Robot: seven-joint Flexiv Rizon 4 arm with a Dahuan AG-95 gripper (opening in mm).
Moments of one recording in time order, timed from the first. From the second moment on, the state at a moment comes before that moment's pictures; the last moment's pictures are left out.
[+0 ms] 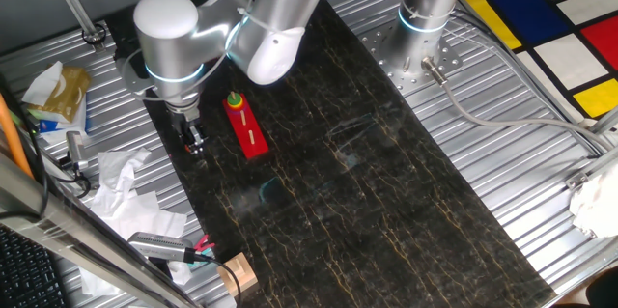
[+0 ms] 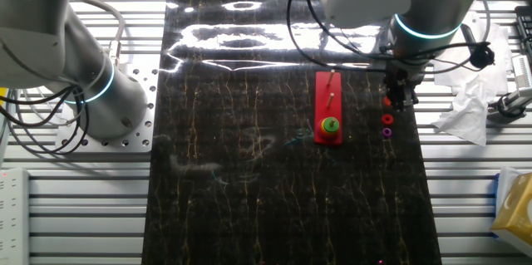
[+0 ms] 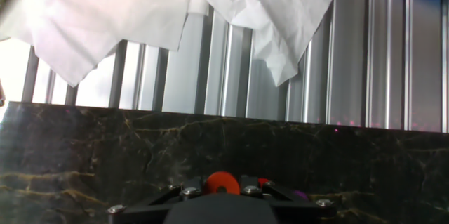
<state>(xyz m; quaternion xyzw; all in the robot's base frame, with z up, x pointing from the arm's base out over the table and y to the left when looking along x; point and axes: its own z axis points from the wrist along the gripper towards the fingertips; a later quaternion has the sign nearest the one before) 0.645 0.007 0.032 -0.06 1.00 -0.01 0.06</state>
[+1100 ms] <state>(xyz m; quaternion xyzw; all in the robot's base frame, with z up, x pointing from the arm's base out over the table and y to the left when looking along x) 0.648 0.013 0.026 -0.04 1.00 0.02 0.07</state>
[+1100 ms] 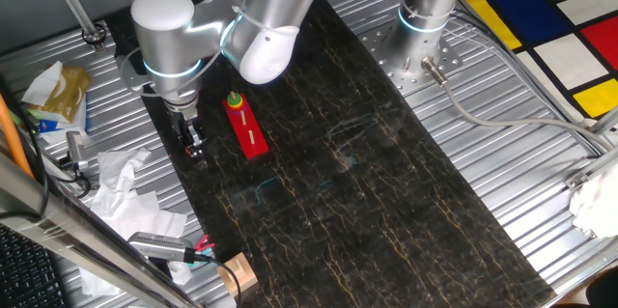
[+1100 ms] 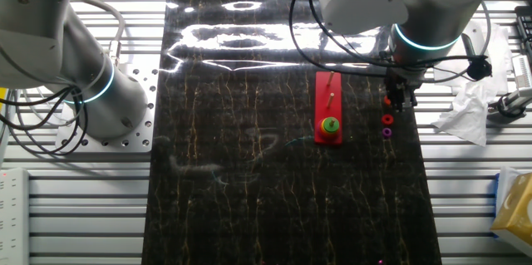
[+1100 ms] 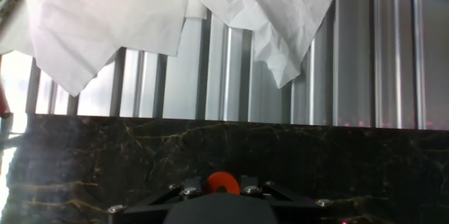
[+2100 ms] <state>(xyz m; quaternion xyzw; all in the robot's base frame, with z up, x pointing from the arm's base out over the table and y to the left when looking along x) 0.644 0.011 0.024 -0.04 1.00 0.02 0.06</state>
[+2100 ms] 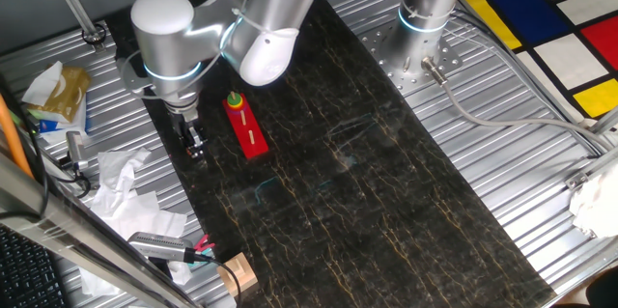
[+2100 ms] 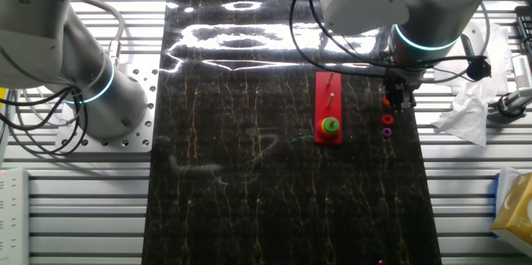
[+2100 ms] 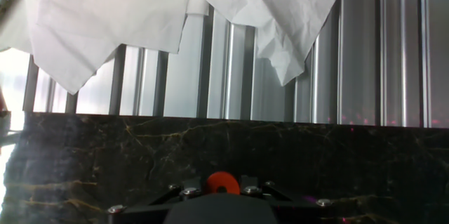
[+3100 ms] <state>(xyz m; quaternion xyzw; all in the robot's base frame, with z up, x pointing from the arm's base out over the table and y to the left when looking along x) 0.637 0.011 0.018 -0.04 1.00 0.02 0.05</state>
